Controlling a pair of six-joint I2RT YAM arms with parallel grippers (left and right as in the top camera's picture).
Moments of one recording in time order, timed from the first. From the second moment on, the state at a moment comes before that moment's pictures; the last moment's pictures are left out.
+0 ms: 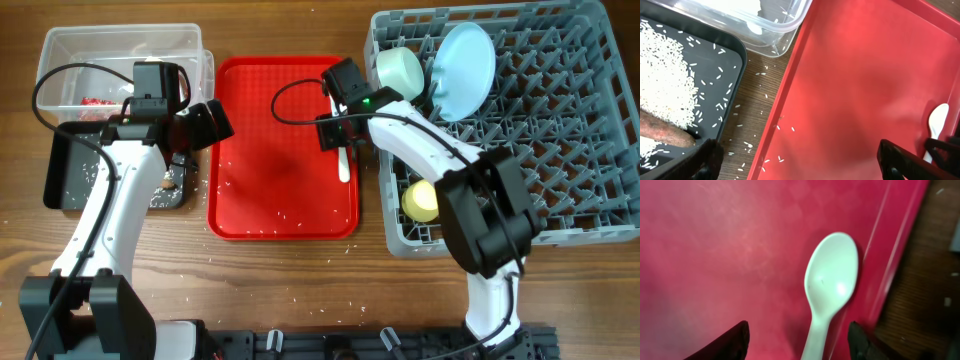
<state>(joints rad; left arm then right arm) -0.01 1.56 1.18 -0.71 0.05 -0.41 0.52 2.11 1.51 -0.60 -0.04 0.26</state>
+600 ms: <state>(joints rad) -0.01 1.56 1.18 -0.71 0.05 -0.41 0.52 2.16 1.53 -0.62 -0.01 0.26</state>
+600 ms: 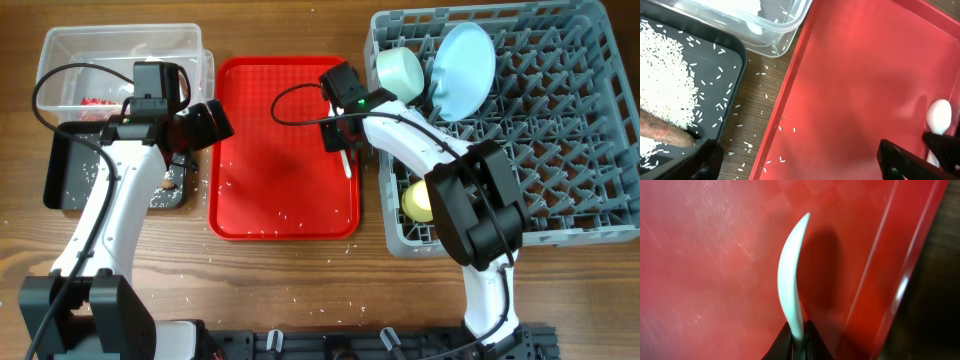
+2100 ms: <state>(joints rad) -0.01 1.56 1.18 -0.71 0.05 -0.41 0.02 0.75 1.22 -1.13 -0.06 0.31</state>
